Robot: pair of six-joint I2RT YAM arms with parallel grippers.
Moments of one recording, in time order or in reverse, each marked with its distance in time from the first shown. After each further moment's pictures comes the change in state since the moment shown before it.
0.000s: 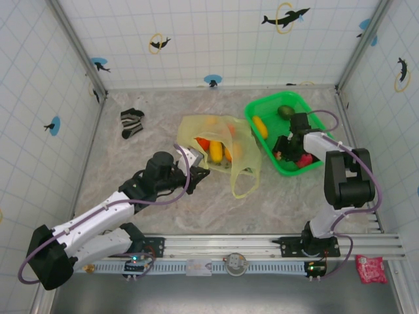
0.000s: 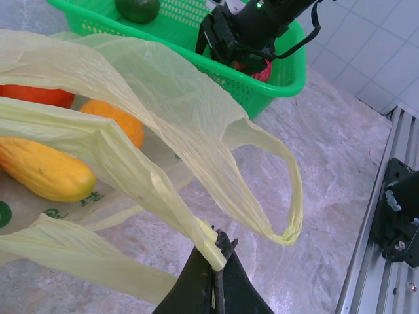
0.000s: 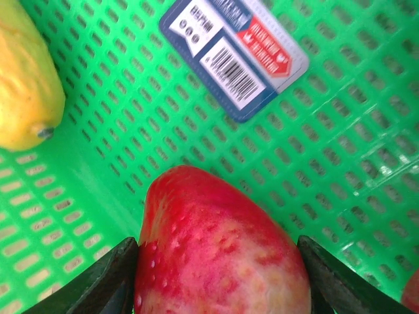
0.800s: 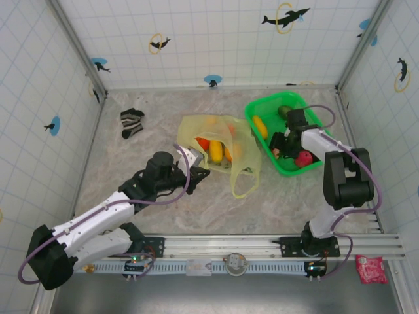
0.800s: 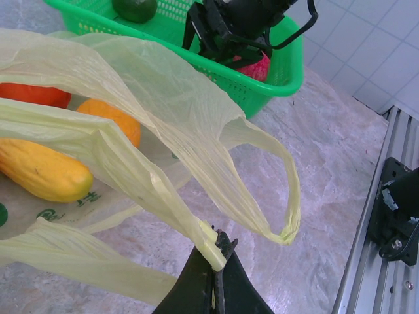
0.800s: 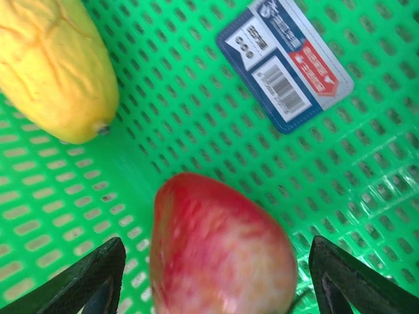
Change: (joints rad) left arm 0.000 0.000 0.000 0.000 0.008 -0.001; right arm 0.037 -0.002 0.055 -0.051 -0.002 -0.041
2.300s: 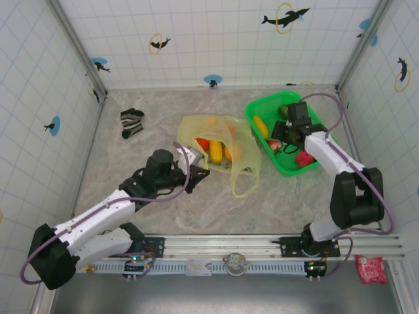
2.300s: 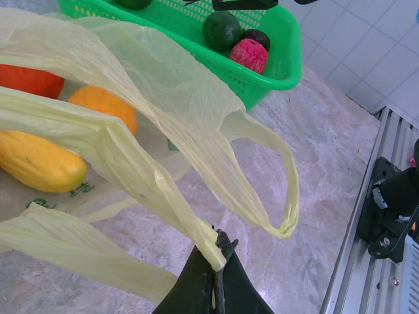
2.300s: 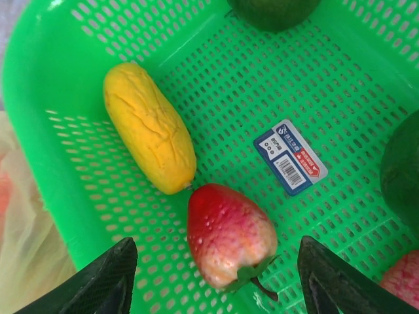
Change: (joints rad) left arm 0.032 0.021 0.007 -0.013 0.054 -0.023; right arm 0.061 -0.162 0.038 0.039 0.170 -0.013
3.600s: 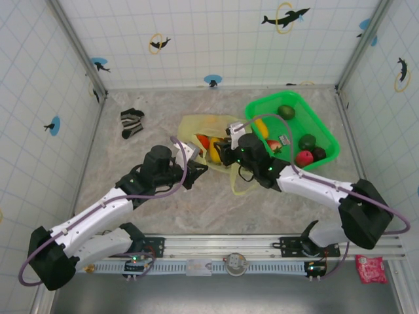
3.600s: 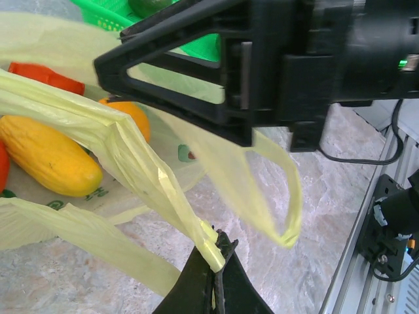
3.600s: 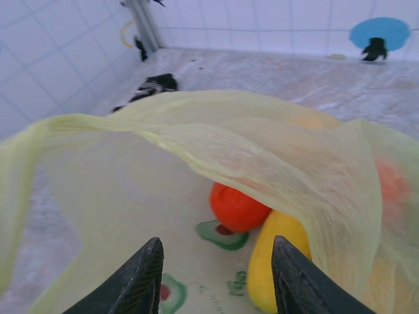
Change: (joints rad) left arm 0.008 -0.008 0.076 -0.085 -0.039 -0.032; right arm 0.628 -0.191 -0.304 0.689 0.061 -0.142
